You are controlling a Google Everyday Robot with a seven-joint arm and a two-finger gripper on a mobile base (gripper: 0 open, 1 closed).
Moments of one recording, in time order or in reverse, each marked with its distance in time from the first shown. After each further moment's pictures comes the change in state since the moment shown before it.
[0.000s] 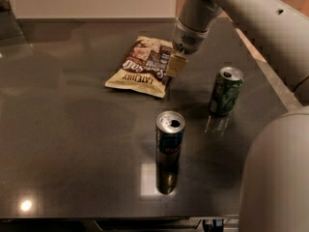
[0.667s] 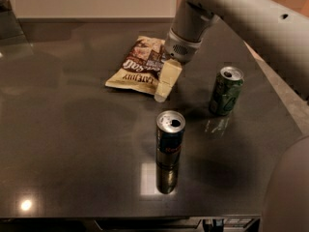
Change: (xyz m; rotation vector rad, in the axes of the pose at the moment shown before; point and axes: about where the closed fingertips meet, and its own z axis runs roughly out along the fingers) arm -0.012 0.041 0.014 -0.045 -0.008 0.076
